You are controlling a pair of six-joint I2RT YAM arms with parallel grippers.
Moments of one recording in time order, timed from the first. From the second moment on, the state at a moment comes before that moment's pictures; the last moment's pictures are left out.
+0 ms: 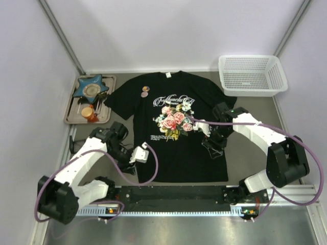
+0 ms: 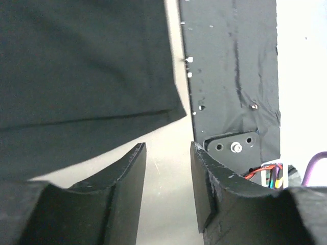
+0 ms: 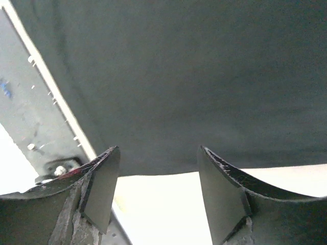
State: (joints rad) left arm -0.30 1.14 0.79 -1.24 0.73 1.27; right arm 0.40 1.44 1.03 -1.00 -0.44 -0.78
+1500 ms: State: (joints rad) left arm -0.81 1.11 0.55 -0.88 0.31 1.12; right arm 0.44 1.64 0.94 -0.95 -0.23 -0.76
